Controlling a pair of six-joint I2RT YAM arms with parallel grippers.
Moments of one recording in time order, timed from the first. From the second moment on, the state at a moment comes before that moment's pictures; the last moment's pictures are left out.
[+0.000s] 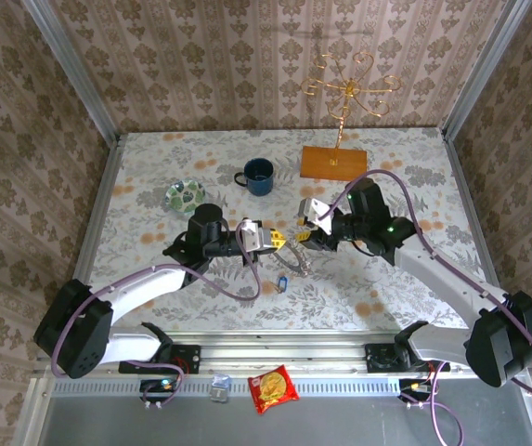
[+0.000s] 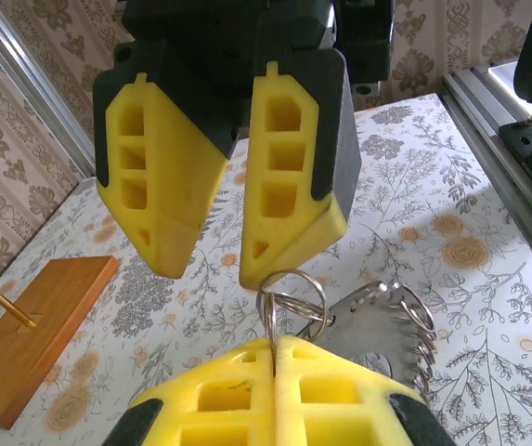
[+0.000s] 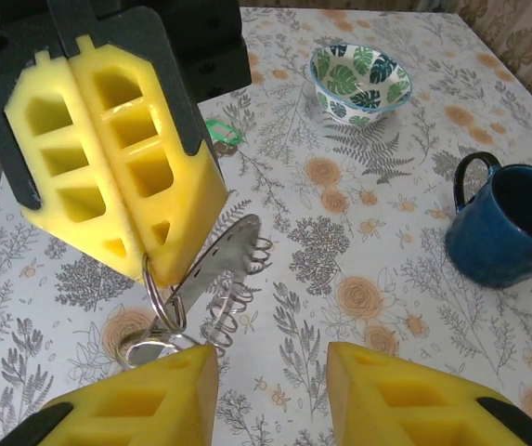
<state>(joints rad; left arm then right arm) -0.71 1.27 0.61 0.40 0.76 0.50 0.47 1.22 0.89 -0.30 -0.61 -0.63</state>
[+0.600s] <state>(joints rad) -0.71 1.27 0.61 0.44 0.74 0.50 0.56 1.24 0.88 -0.38 -0.60 -0.69</state>
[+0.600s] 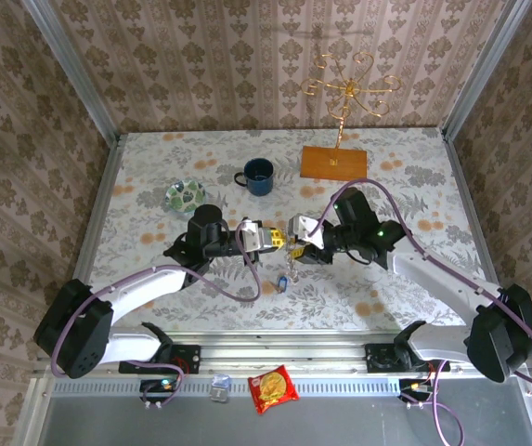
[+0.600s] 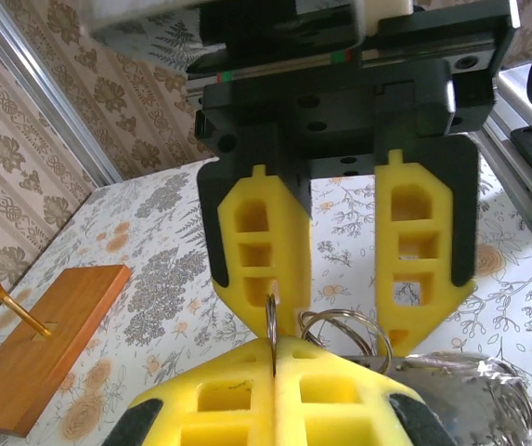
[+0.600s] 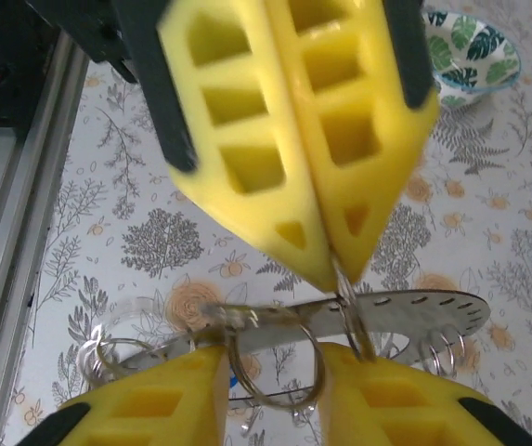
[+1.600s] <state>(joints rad) -0.71 1.28 0.58 0.54 0.72 0.46 0.47 1.01 0.67 -0.13 -0.54 -0.50</state>
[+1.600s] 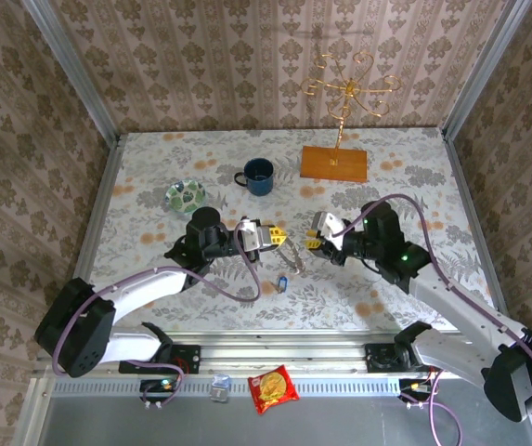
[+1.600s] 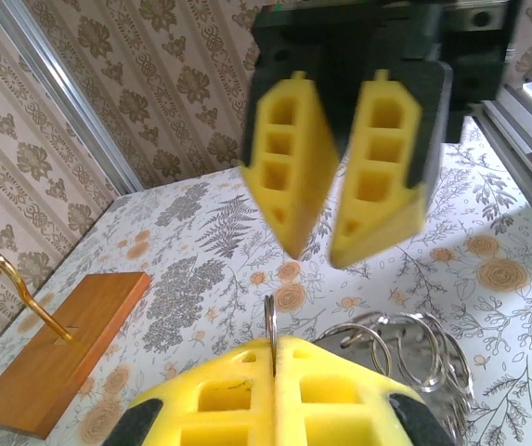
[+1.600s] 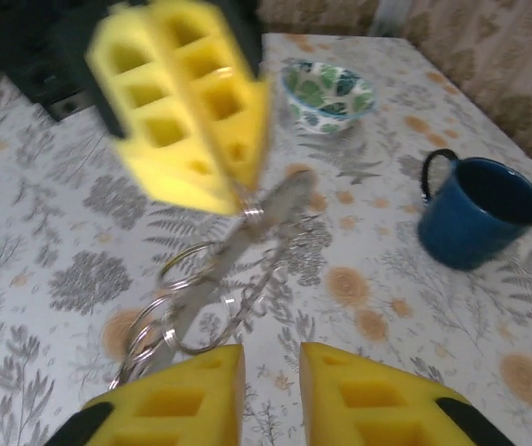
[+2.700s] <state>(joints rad) -0.69 1.35 0.55 0.78 0.85 0.23 0.49 1.14 0.68 0.07 -0.71 -0.42</state>
